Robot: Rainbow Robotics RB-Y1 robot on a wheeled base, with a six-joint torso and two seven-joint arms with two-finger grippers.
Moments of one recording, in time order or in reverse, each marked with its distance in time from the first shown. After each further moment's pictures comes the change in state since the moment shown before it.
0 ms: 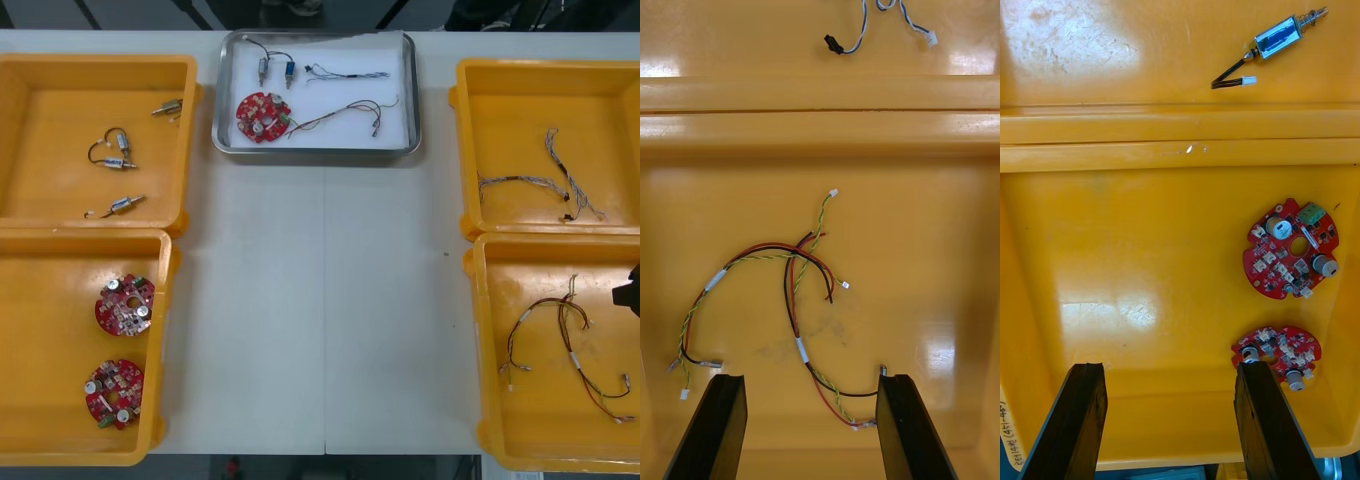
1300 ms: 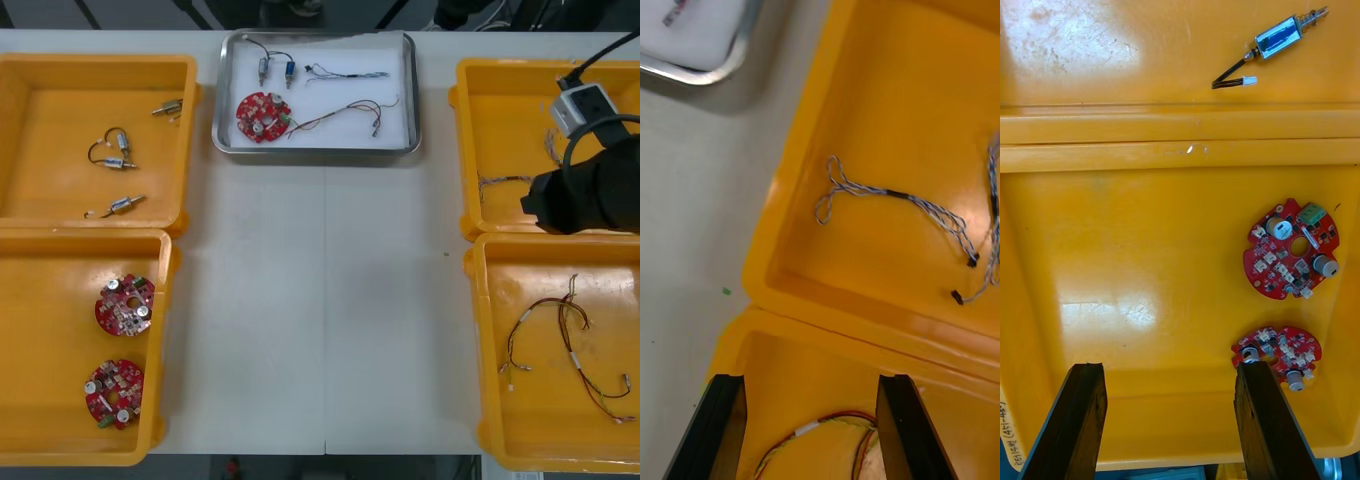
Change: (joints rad) right arm -0.341 0.072 0.271 0.004 0.168 0.000 0.082; left arm 0.000 0.000 0.000 0.000 0.000 0.000 0.000
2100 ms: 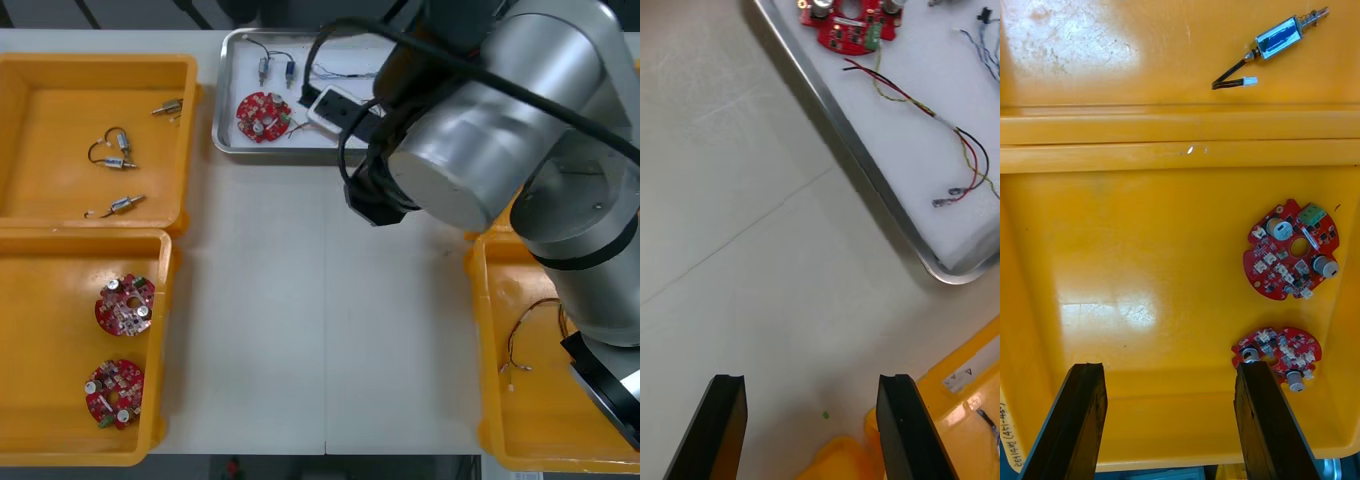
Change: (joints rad) right arm -0.418 0.108 0.617 0.178 0.125 -0.001 0.076; left arm -0.001 0.000 0.000 0.000 0.000 0.000 0.000
